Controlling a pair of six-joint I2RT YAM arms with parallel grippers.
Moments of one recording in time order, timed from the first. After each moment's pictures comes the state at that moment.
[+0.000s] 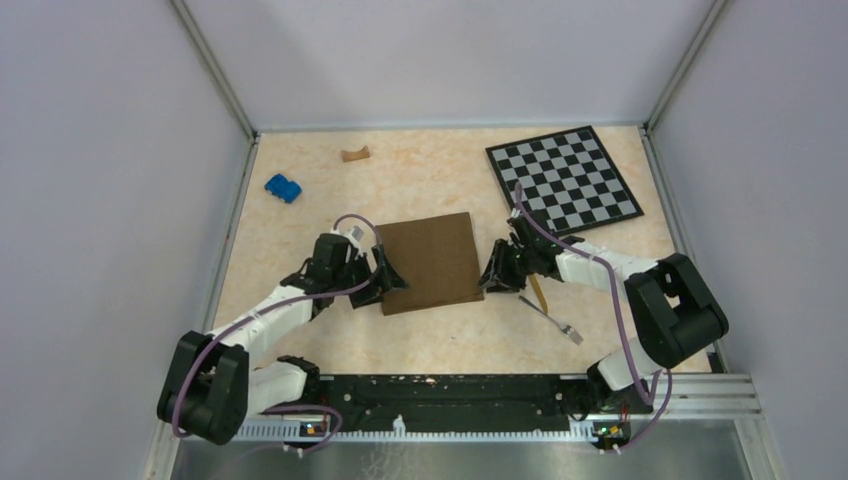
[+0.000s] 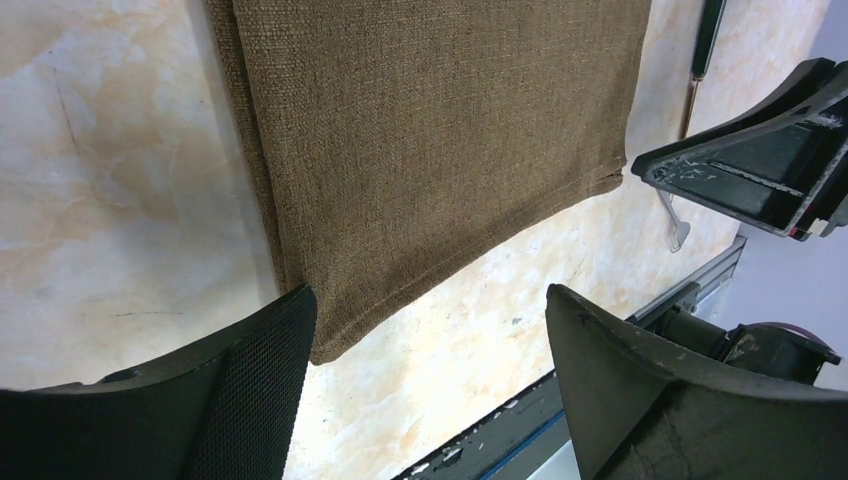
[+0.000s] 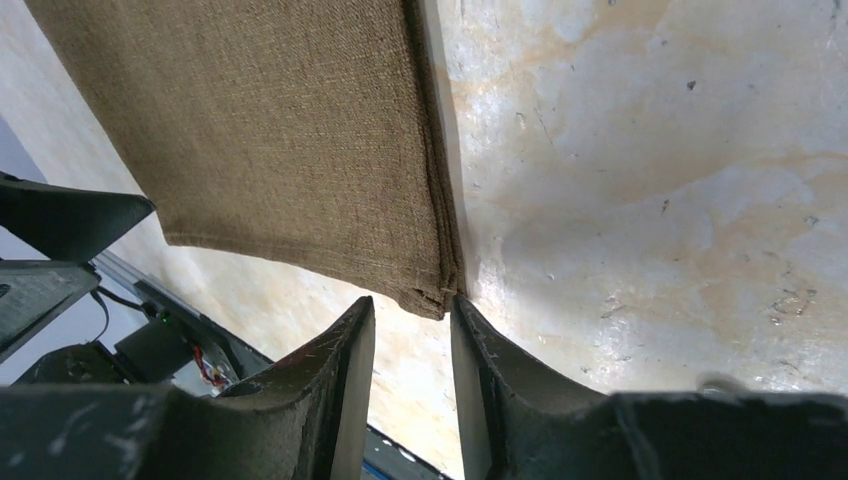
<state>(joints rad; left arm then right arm) -0.35 1.14 0.48 -0.16 0.41 -0.75 0.49 1.52 0.75 -0.24 -0.37 0.77</state>
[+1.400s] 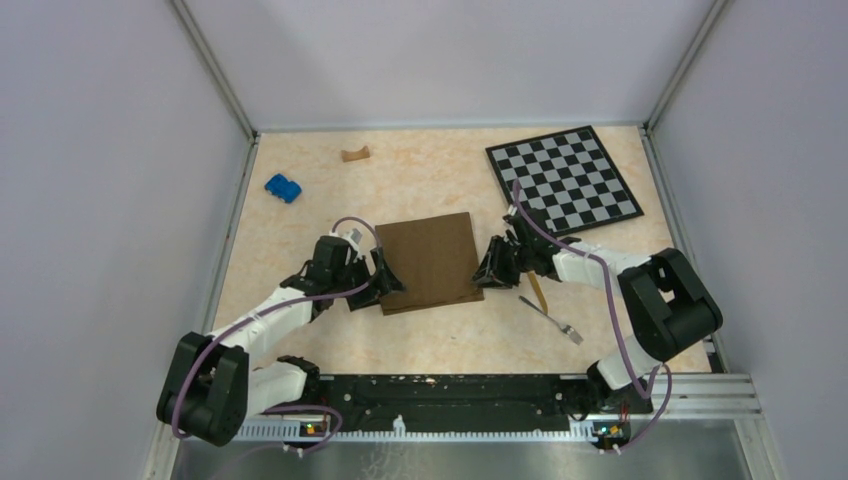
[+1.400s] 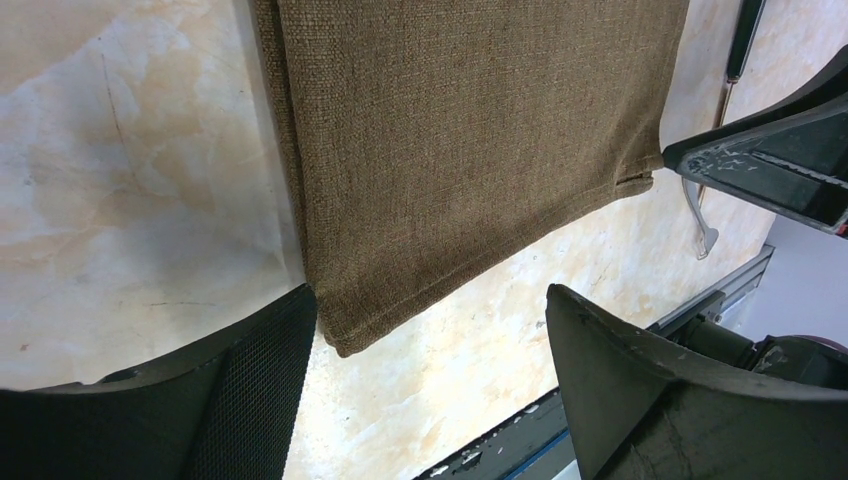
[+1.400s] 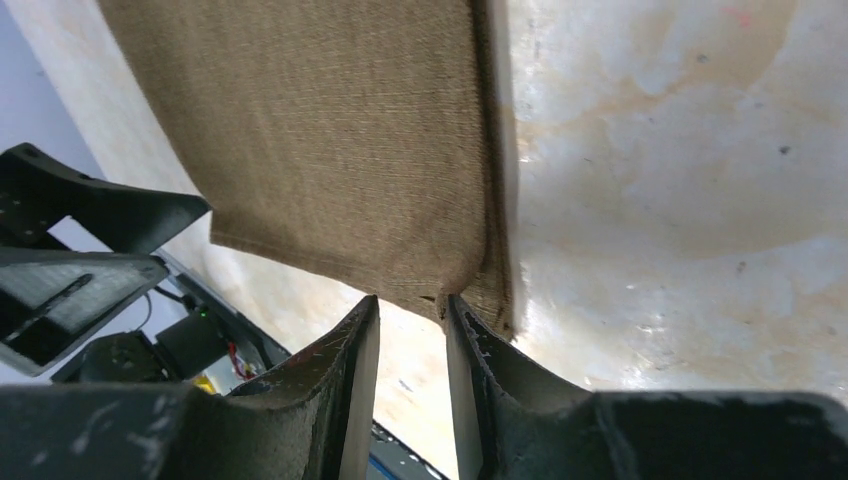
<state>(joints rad) -0.35 1.15 0.47 -0.16 0.37 -0.74 0.50 1.56 0.74 -0.13 -0.42 0.80</state>
